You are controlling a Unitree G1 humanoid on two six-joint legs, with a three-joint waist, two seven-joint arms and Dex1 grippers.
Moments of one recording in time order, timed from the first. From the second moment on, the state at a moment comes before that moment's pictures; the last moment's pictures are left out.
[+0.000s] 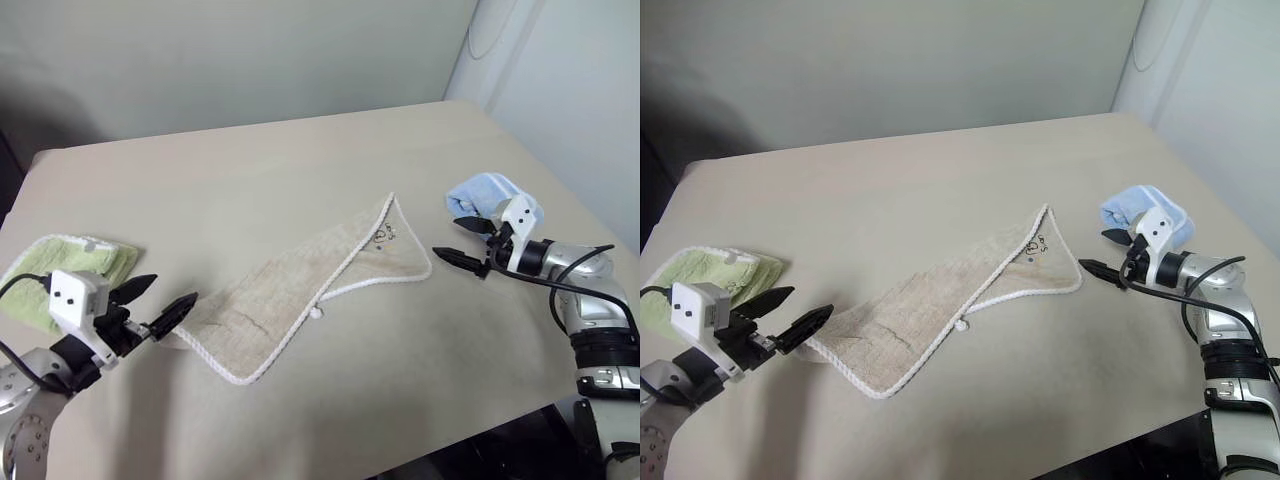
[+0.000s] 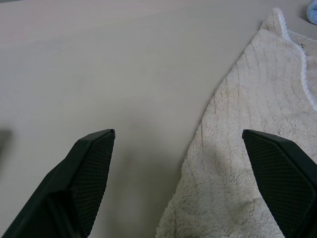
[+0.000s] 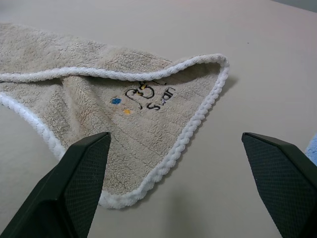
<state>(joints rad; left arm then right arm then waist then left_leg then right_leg) 0.22 0.69 0.60 -0.35 -0.63 0.50 -0.73 -0.56 -0.66 -0.09 0.37 0.24 0.19 1.07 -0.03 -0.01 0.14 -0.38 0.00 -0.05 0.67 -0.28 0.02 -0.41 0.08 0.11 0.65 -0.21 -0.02</state>
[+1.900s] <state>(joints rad) 0.28 0.59 0.35 -0.53 -0.47 0.40 -0.62 -1.30 -0.49 0.58 1.36 -0.74 -0.47 0.32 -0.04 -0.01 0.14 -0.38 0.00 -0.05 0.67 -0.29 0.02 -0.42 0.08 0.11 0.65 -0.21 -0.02</state>
